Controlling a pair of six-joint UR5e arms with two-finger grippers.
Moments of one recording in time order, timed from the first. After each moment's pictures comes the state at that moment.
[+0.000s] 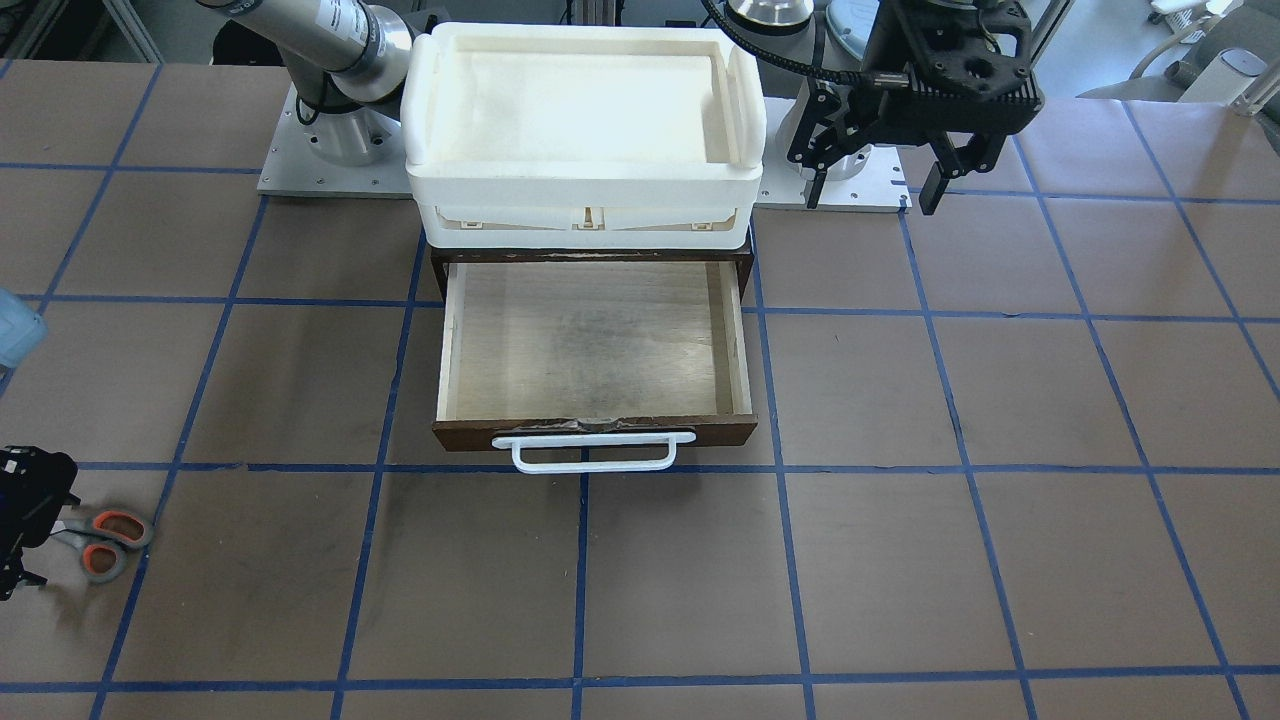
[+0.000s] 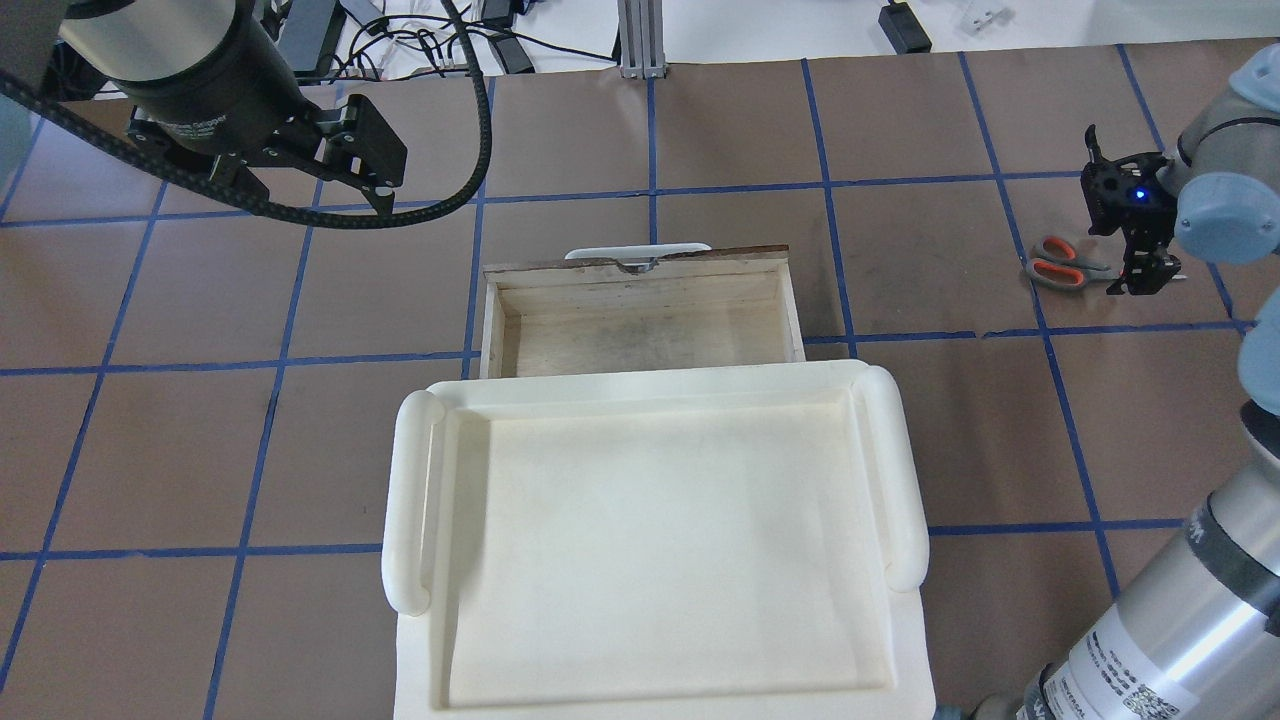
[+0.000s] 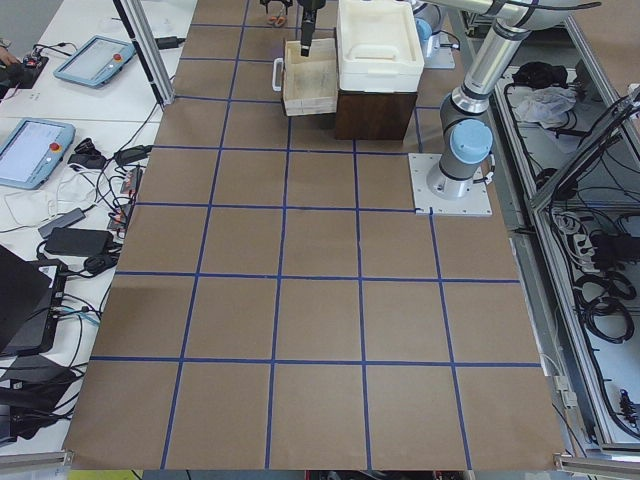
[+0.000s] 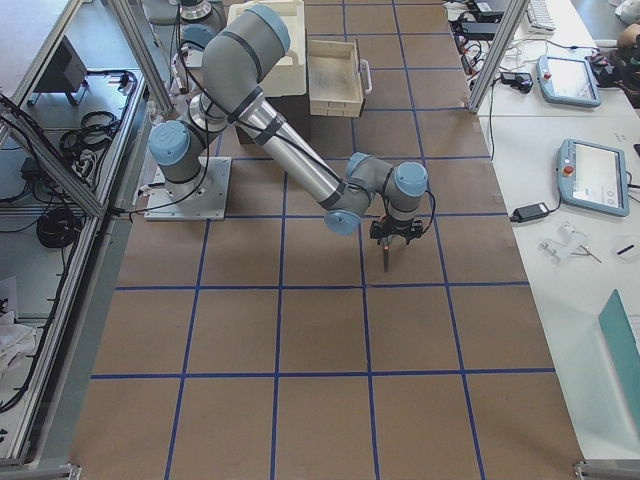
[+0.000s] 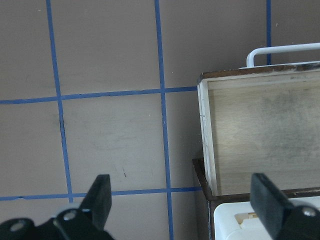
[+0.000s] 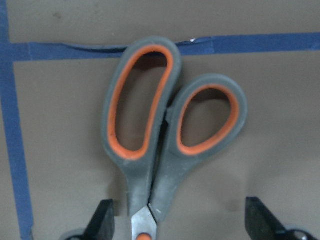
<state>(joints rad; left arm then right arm) -1.62 -1.50 -1.50 -1.58 1.60 0.00 1.06 -0.94 1.59 -2.27 -1.57 -2.06</state>
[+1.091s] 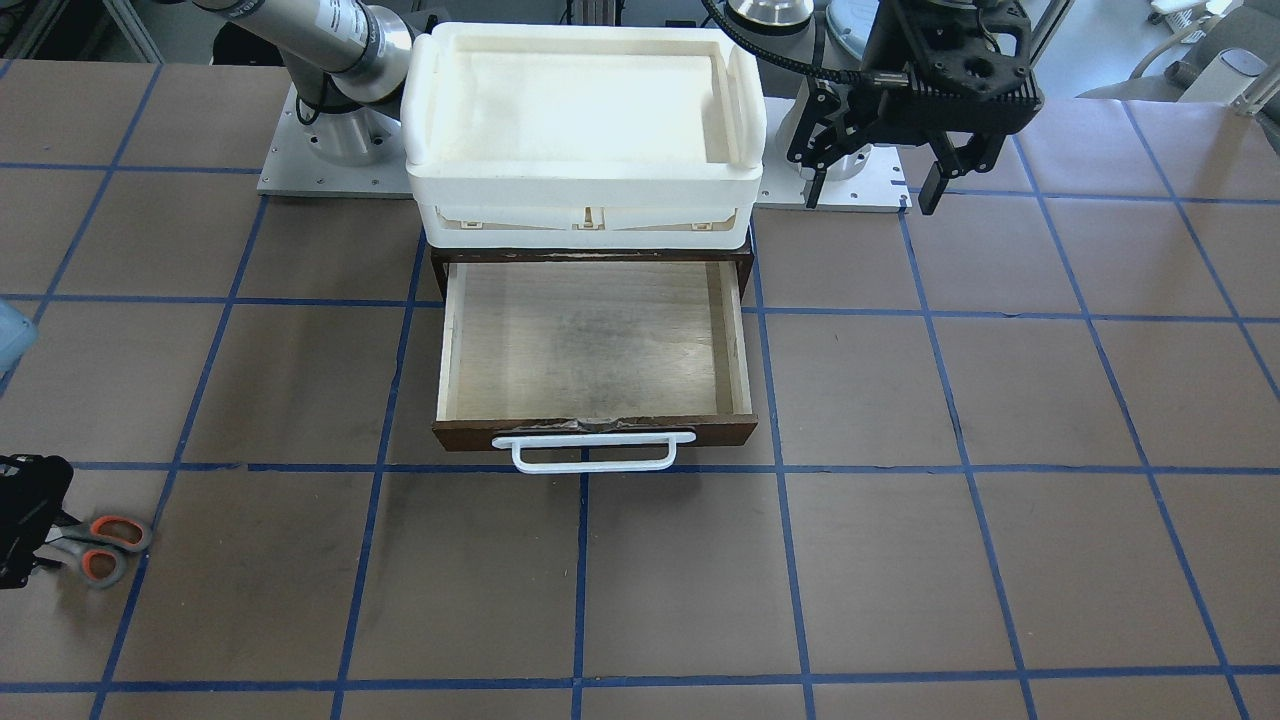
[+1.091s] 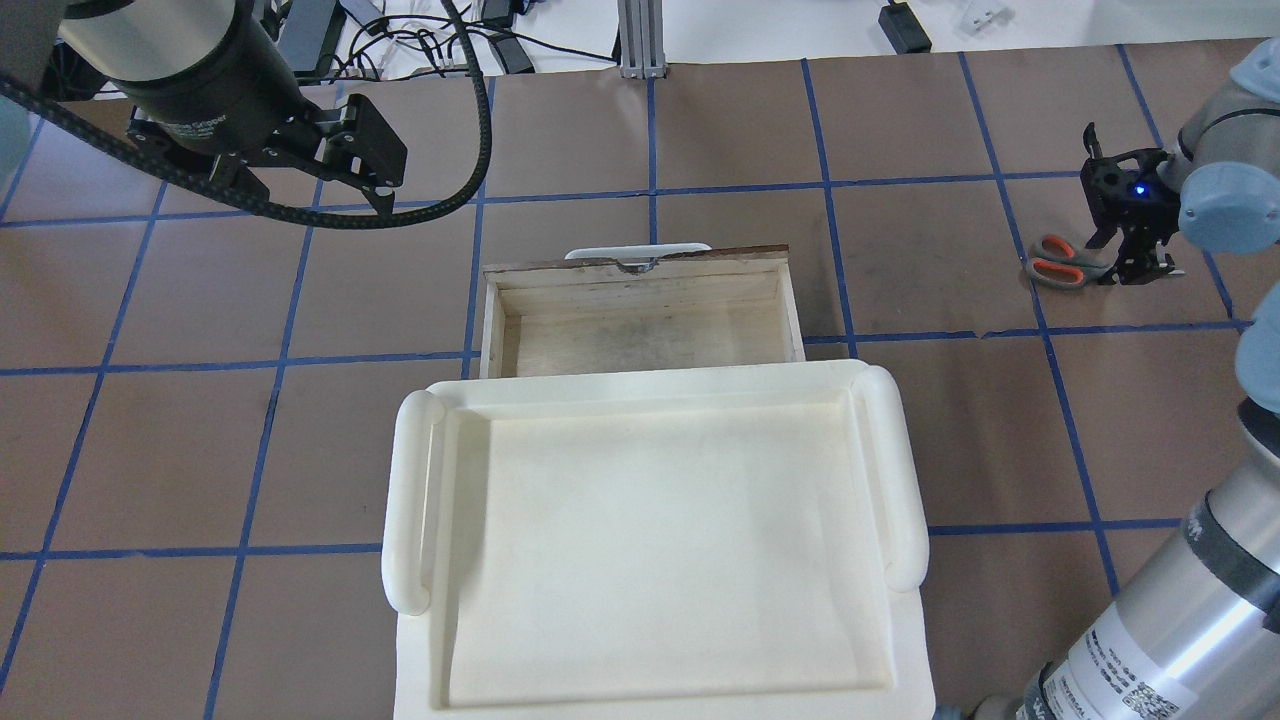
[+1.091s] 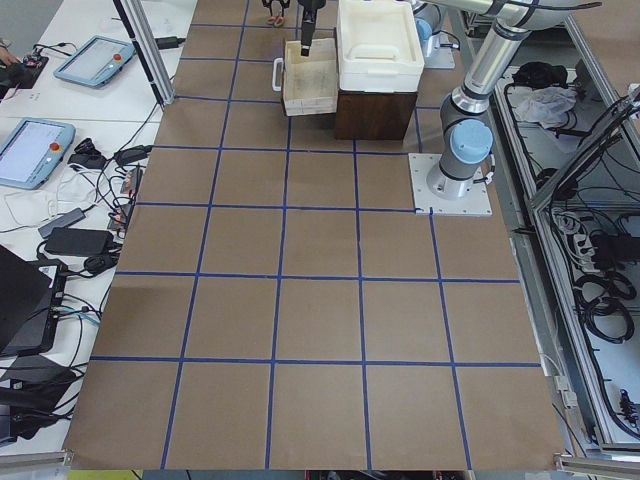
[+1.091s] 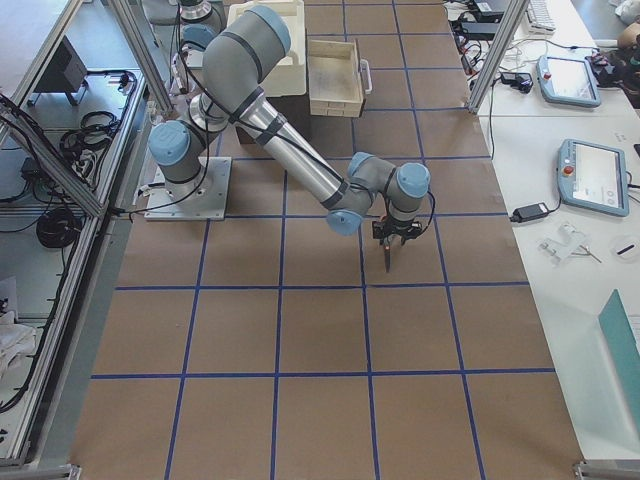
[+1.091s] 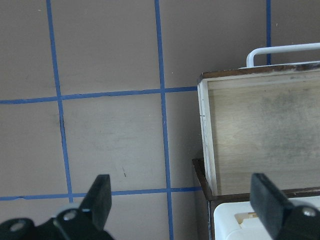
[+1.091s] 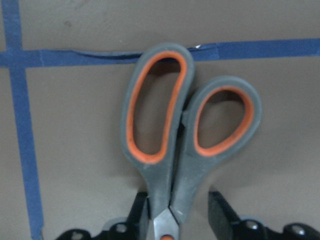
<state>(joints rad) -1.62 -1.50 -1.50 -1.58 1.59 0.00 1.06 -0.94 1.57 -2.22 -1.57 -2.06</state>
